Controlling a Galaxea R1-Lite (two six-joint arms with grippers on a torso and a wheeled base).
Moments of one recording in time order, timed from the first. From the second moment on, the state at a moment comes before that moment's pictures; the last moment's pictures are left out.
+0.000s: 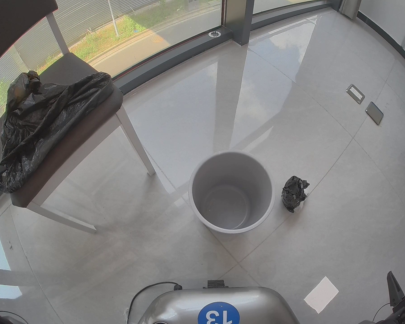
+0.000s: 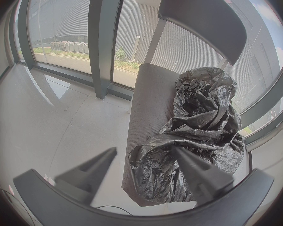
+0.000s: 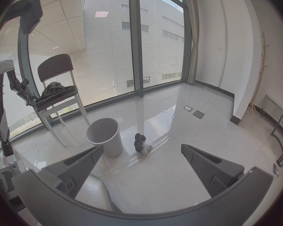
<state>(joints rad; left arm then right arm) 0.65 1.35 -0.69 -0.25 -0.33 -0.62 0.08 0.02 -0.02 0.00 -0.03 -0.01</state>
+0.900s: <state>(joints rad) 0.65 1.42 -0.60 -0.48 -0.33 -0.62 0.08 0.02 -0.02 0.00 -0.03 -0.01</state>
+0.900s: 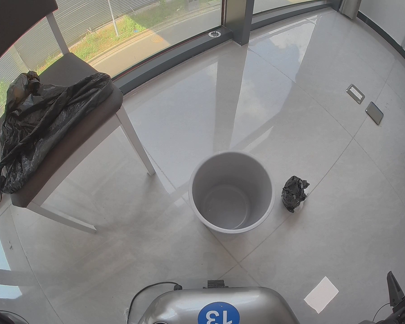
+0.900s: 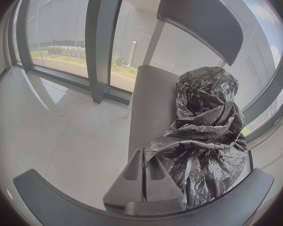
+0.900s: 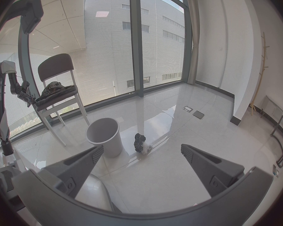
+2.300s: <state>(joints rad) 0.50 1.24 -0.68 -0.26 -0.35 -0.41 0.08 0.02 -0.02 0.00 0.00 -0.05</state>
